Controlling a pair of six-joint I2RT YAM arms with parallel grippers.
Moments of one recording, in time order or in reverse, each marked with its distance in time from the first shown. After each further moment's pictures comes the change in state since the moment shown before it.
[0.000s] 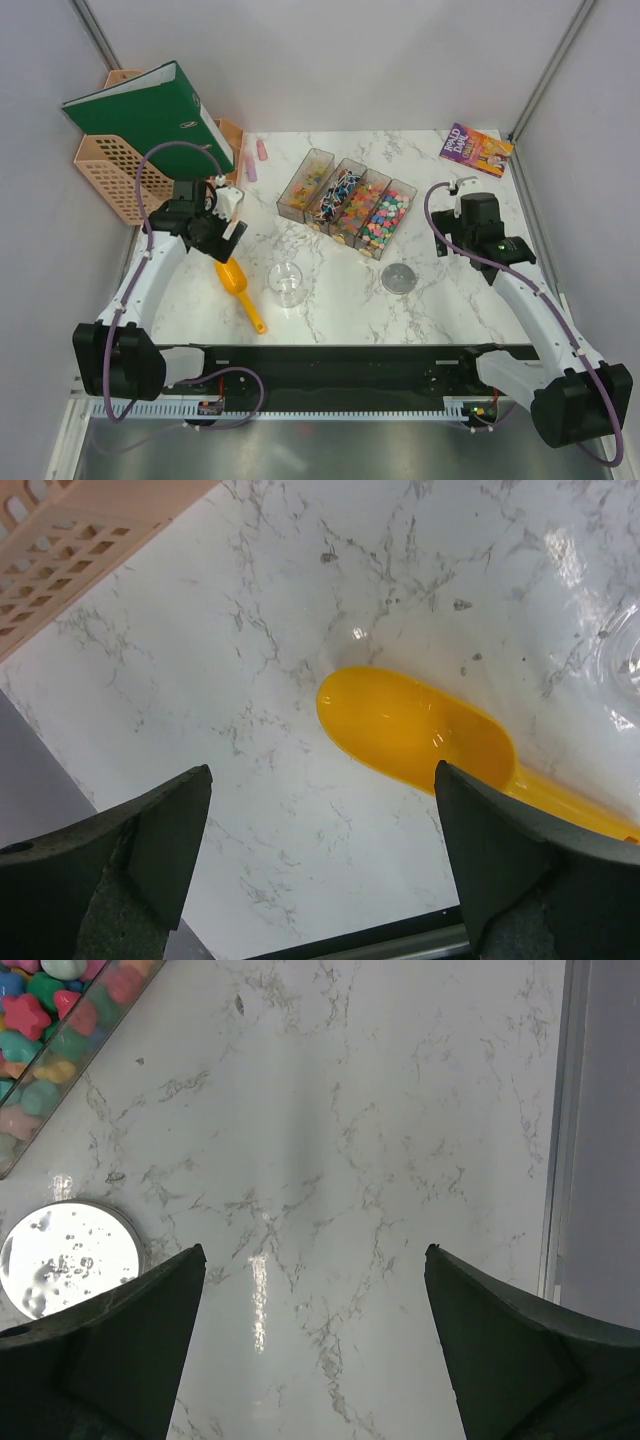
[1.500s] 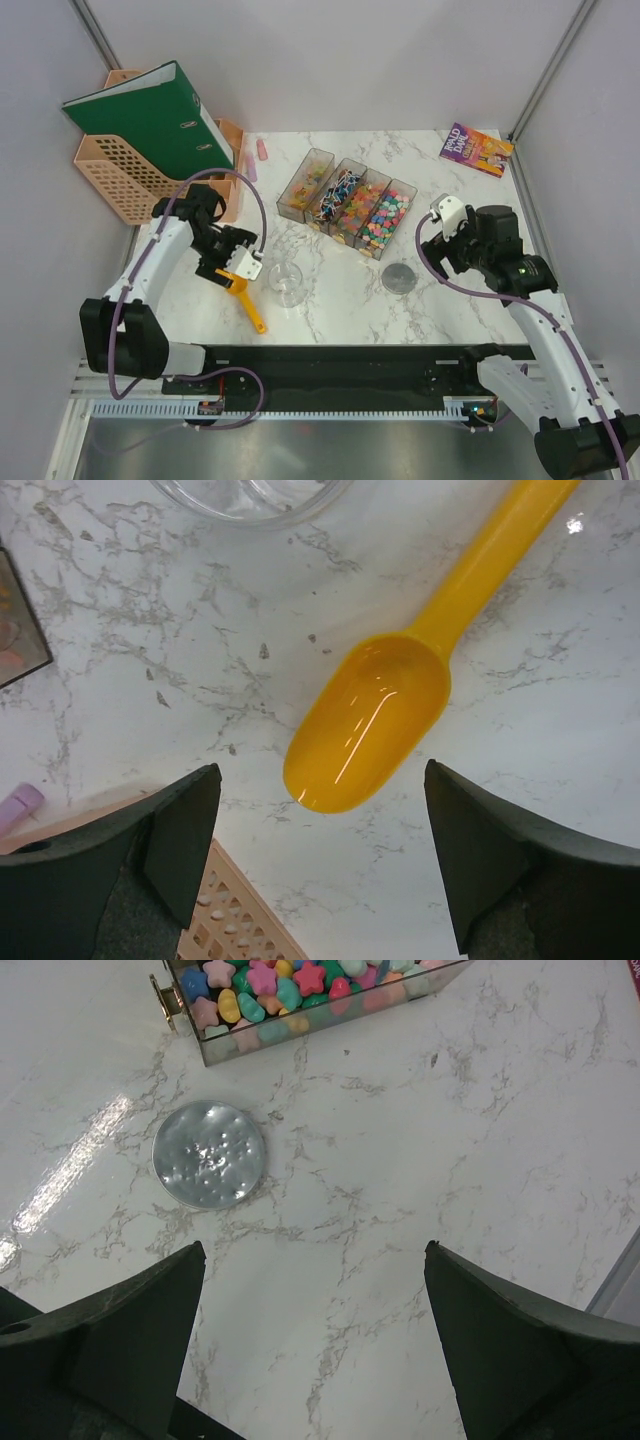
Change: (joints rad) left arm -0.034 0.092 0.051 -0.411 0.354 1.468; right arm 0.000 -0.182 0.027 -0.165 -0.474 -0.395
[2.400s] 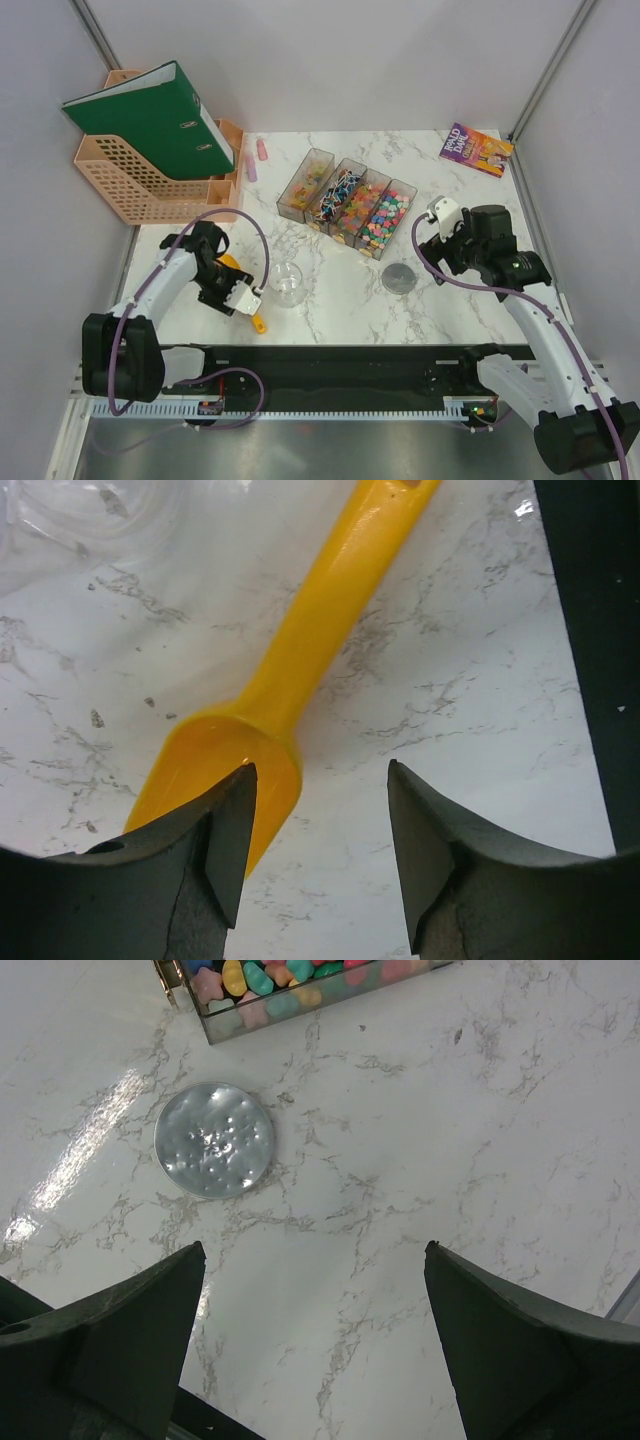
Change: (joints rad) left arm 0.000 -0.101 -0.330 0.096 -0.073 0.027; right arm 0.000 0.035 -0.029 0.000 -0.001 0.010
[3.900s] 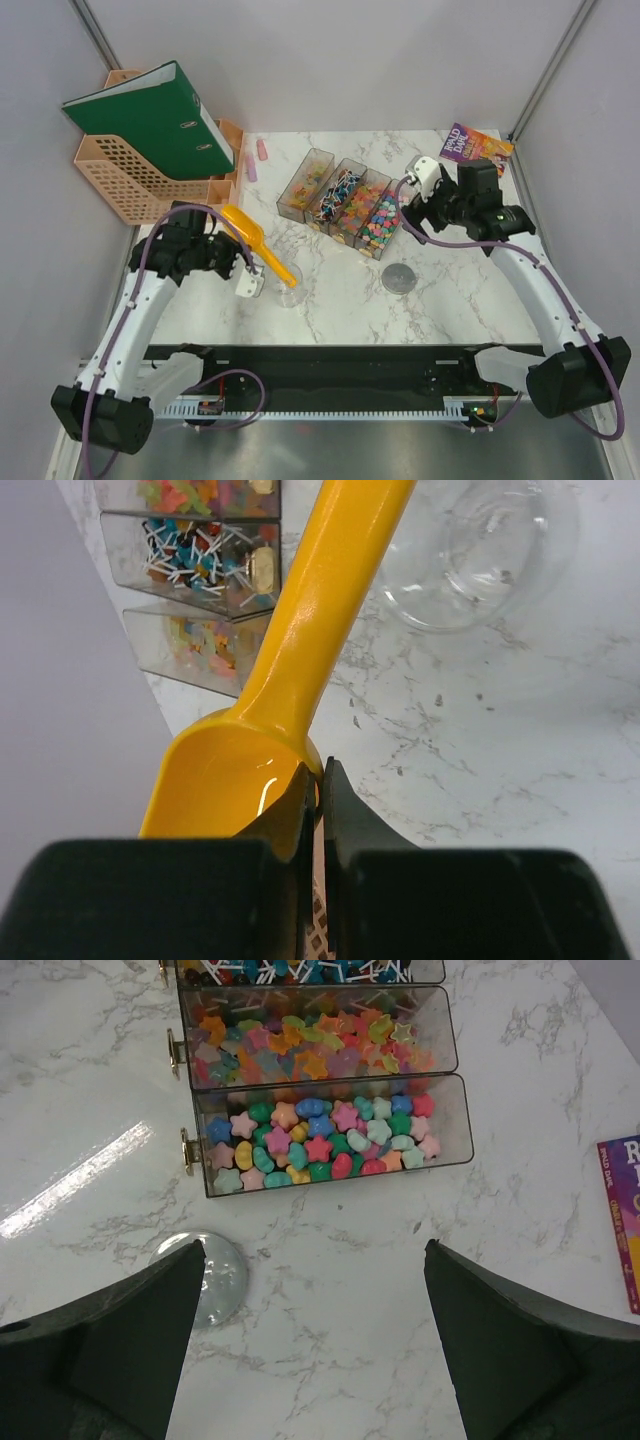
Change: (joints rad) left arm -0.074 -0.263 0.222 0.094 0.242 -0.088; right arm 0.026 0.288 0.262 0.136 -0.167 -0.093
